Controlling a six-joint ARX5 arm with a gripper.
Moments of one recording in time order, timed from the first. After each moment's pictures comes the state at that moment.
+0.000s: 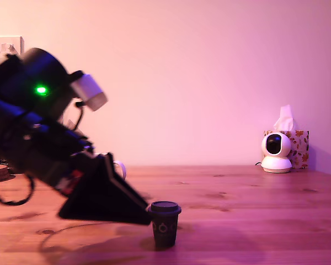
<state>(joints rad) -0.60 1.68 0.58 0.34 0.68 0.48</state>
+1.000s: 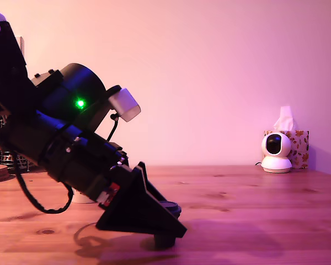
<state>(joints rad) -0.66 1.82 0.69 0.34 0.69 0.50</state>
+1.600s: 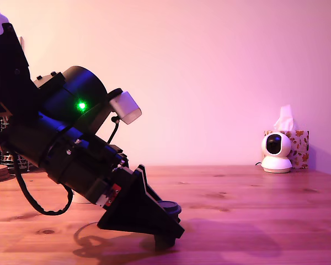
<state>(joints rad) -0.66 1.82 0.69 0.32 0.69 0.51</state>
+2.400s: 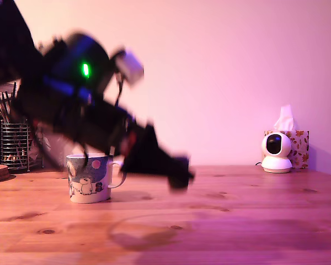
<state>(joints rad) -0.65 1.68 0.76 0.31 0.69 0.45</state>
